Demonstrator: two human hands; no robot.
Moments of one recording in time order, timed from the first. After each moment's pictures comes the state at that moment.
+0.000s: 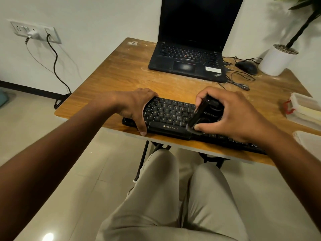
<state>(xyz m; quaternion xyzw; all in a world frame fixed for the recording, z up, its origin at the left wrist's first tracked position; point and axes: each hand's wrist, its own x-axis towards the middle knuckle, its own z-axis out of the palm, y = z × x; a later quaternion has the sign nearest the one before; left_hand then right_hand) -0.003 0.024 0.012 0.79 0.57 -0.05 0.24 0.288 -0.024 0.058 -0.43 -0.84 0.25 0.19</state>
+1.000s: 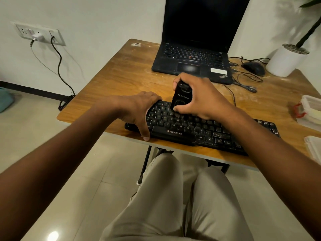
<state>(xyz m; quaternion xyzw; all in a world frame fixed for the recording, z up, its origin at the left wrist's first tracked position) -0.002 0.025 0.012 0.78 0.57 -0.05 0.25 0.224 0.048 0.037 -0.42 -0.86 0.22 0.20</state>
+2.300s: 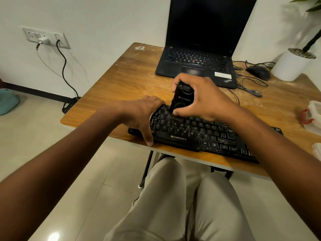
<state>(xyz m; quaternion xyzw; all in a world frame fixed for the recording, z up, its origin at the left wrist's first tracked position) -0.002 0.024 0.014 0.78 0.57 -0.06 0.24 0.216 0.053 0.047 -0.39 -0.87 0.23 0.19</state>
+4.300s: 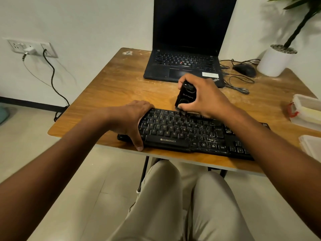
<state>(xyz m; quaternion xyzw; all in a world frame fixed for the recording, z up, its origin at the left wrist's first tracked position) -0.001 0.026 0.013 0.78 0.57 -0.06 0.25 0.253 0.070 0.035 -0.45 -0.83 0.21 0.23</state>
